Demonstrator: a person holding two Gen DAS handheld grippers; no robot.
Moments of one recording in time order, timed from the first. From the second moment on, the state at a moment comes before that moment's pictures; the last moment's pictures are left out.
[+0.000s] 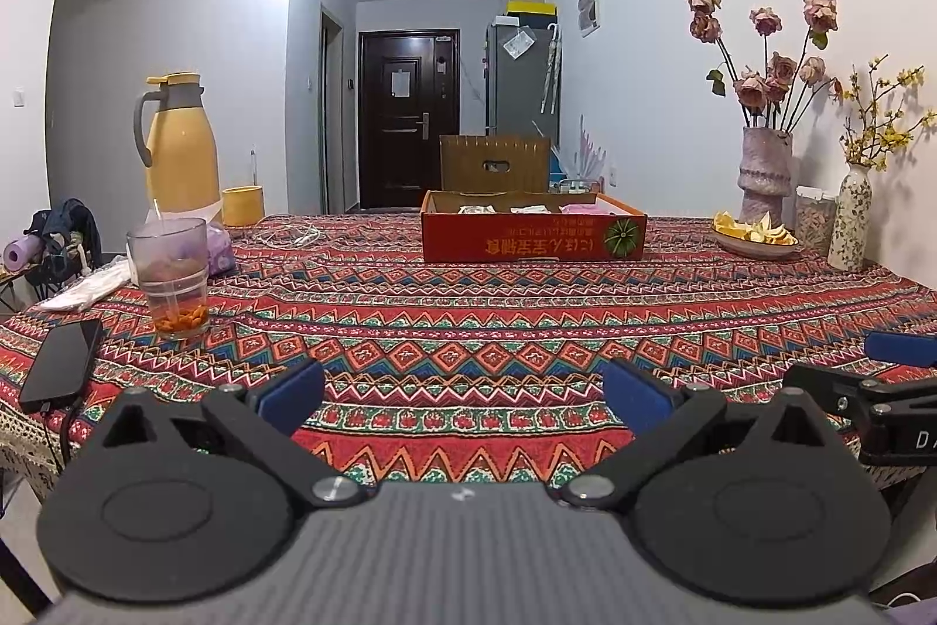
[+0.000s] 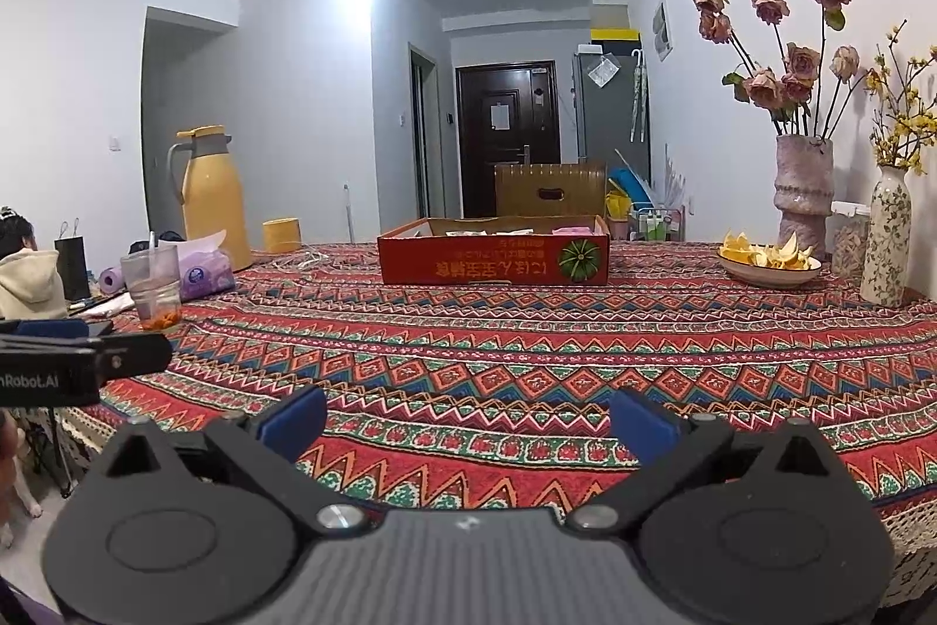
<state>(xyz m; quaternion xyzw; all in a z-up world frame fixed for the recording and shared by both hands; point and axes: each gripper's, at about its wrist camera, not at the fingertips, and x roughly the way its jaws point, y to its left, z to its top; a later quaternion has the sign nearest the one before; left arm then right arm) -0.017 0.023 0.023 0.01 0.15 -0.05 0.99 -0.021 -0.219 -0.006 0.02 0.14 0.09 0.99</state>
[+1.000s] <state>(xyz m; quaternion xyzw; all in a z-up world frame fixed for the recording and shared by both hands) -0.020 0.019 0.024 0.02 0.14 -0.05 0.99 -0.019 -0.218 -0.008 0.02 0.15 0.08 0.99</state>
